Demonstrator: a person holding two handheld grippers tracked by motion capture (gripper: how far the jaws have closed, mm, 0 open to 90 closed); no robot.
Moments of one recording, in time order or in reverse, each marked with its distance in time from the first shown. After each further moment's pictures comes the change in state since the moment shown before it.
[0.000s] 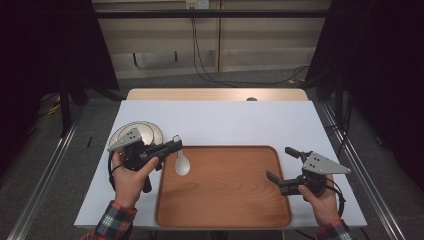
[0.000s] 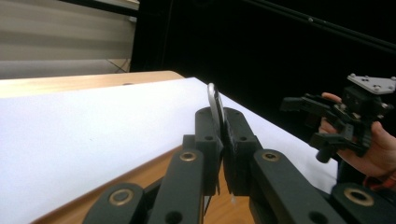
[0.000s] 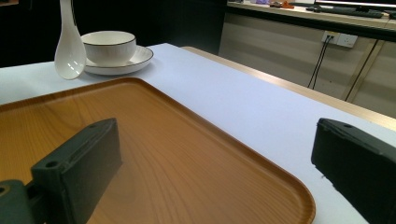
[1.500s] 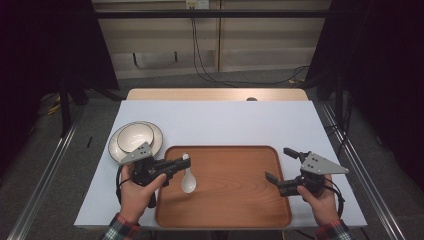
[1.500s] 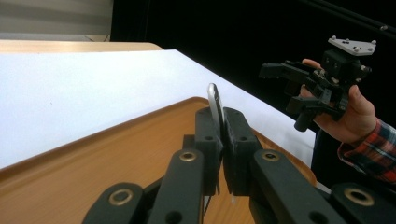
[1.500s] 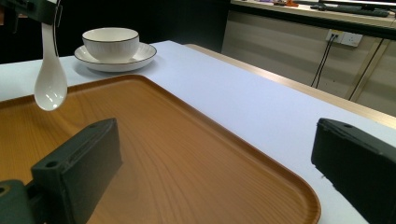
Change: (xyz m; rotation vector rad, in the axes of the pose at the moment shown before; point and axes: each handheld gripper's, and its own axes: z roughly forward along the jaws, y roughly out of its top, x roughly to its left) left arm -0.017 -0.032 0.005 0.077 -0.057 -0.022; right arm 0.001 0.000 0.001 0.017 0.019 -0.011
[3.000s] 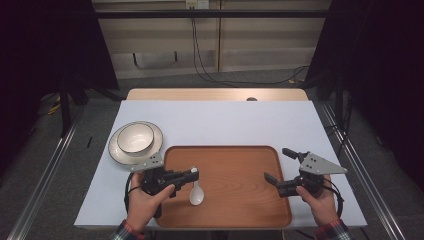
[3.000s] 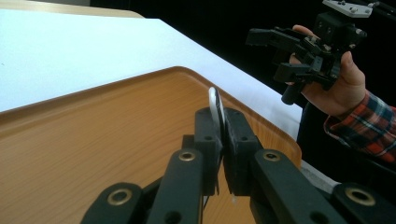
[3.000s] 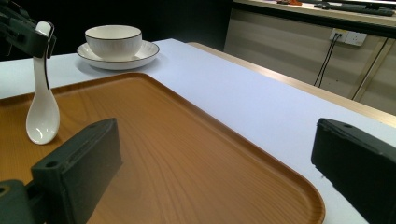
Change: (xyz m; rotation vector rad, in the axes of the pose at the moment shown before) left arm -0.010 -0.022 0.015 0.087 -0.046 -0.026; right arm 0.002 0.000 0.002 0.008 0.014 -0.005
